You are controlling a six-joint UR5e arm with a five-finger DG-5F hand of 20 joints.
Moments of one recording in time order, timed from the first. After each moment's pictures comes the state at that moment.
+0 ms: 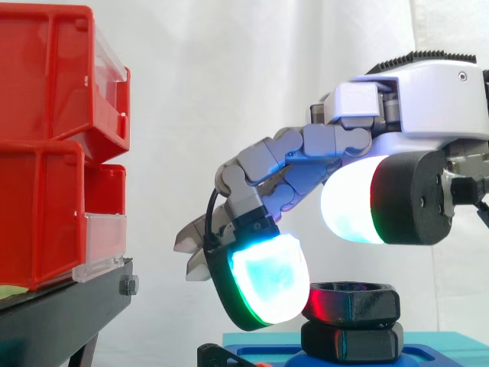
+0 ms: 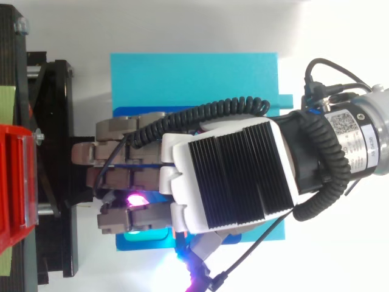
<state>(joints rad) 0.10 -2.28 -1.09 -2.92 -1.76 -1.50</state>
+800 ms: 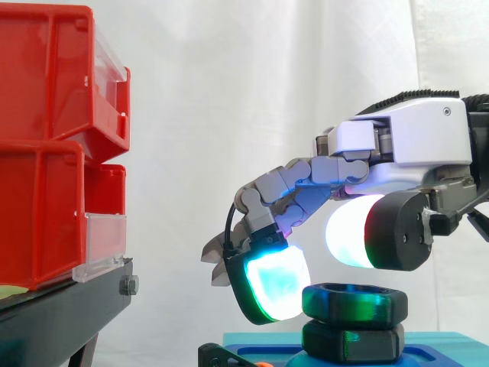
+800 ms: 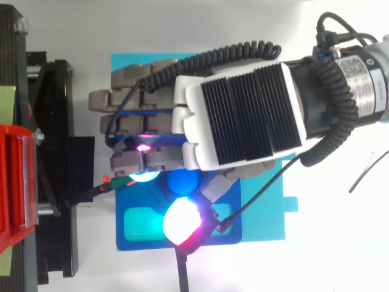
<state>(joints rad) 0.03 -2.28 -1.09 -2.96 -1.82 -1.55</state>
